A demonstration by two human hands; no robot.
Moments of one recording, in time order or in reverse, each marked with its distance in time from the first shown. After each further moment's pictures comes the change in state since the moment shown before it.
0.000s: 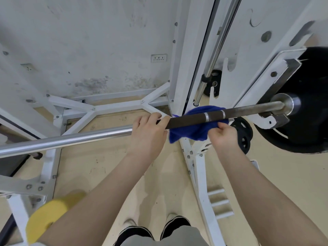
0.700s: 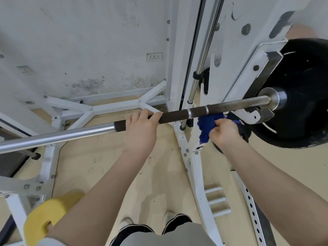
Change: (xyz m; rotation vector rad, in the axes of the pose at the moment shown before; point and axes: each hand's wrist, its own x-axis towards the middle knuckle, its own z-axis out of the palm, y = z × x) left_hand 0.011 0.030 0.024 0.058 0.083 -0.094; right_hand 0.024 -0.022 -0.040 0.401 -0.148 0.237
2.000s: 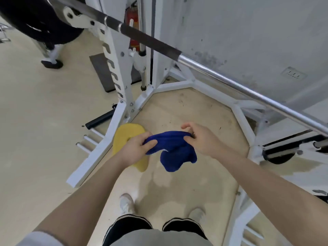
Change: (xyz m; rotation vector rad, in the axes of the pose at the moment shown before) left_hand -0.354 -0.332 -0.111 -0.888 -0.223 -0.947; right_hand -0.226 0.366 0.199 -1.720 -1.313 -0.621
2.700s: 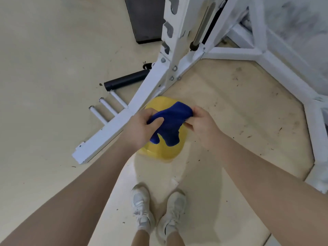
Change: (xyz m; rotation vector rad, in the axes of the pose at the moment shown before) left_hand 0.147 -0.255 -0.072 -0.210 0.293 -0.227; right_hand 0.291 0.043 0.266 0.509 -0.089 0.273
